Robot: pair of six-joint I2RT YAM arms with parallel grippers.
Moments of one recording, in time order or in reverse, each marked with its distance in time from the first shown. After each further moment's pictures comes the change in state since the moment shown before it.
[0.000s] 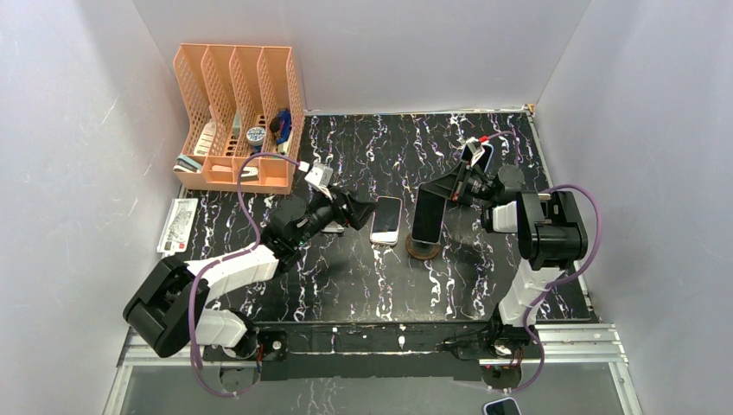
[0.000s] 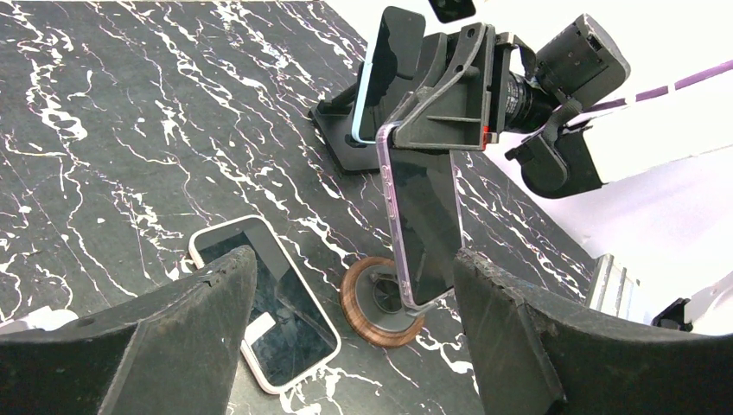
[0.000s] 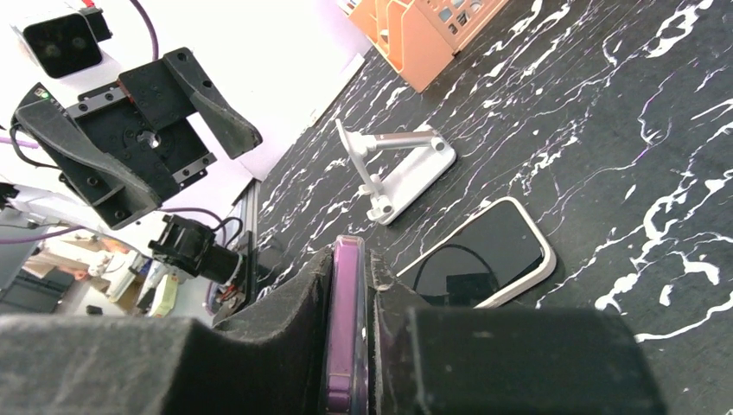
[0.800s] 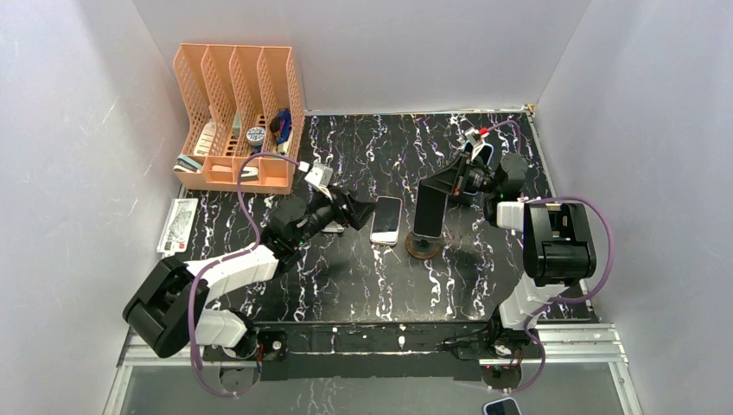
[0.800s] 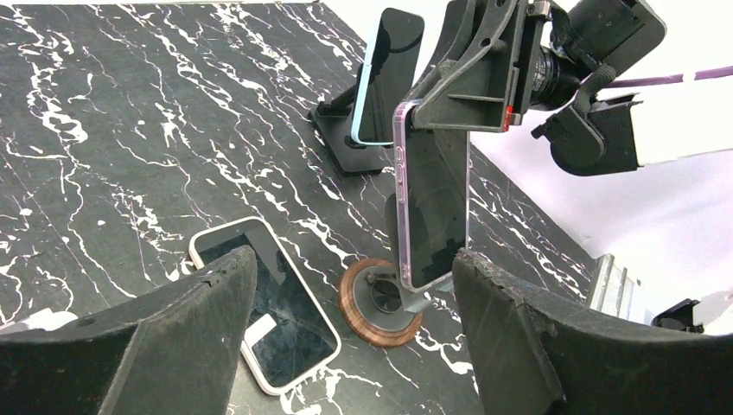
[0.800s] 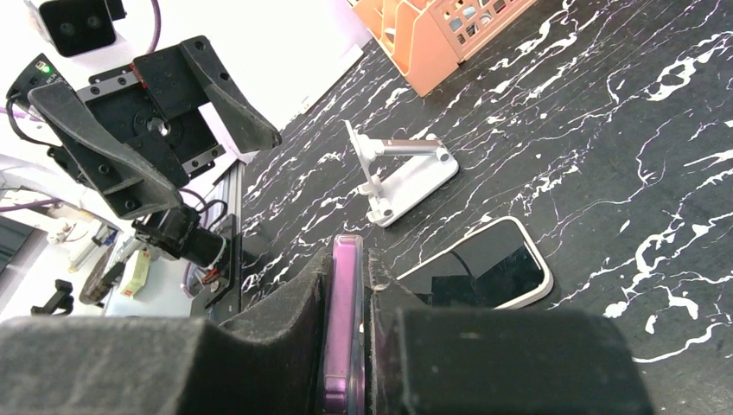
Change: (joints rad) left arm -0.002 -0.003 0.000 0.001 -0.001 0.003; right arm 0.004 -0.131 0.054 -0.241 -0.015 -0.172
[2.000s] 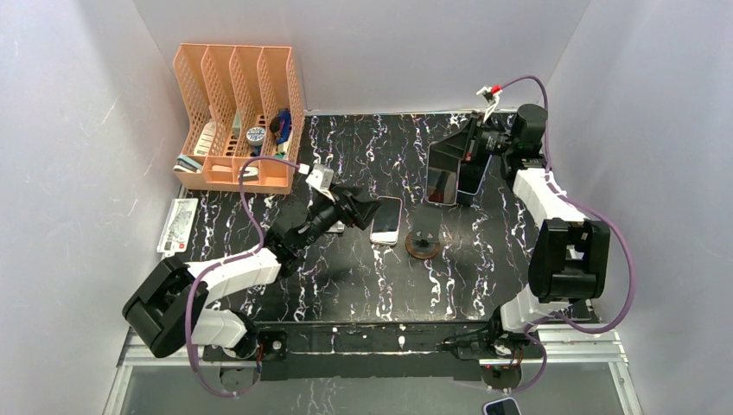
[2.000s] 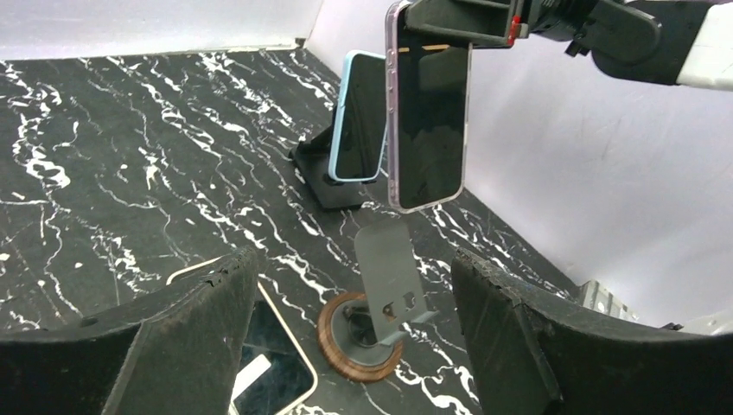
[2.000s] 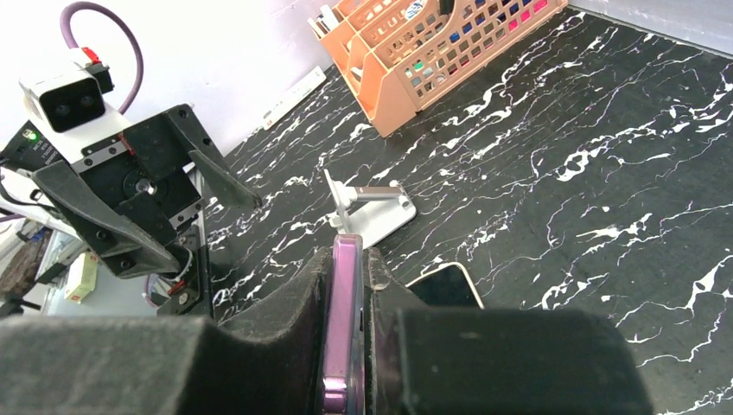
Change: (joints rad) left arm -0.072 -0.003 -0.003 0.112 -0.076 0.000; right arm -0.035 -0.129 0.397 -0.748 0.008 -0.348
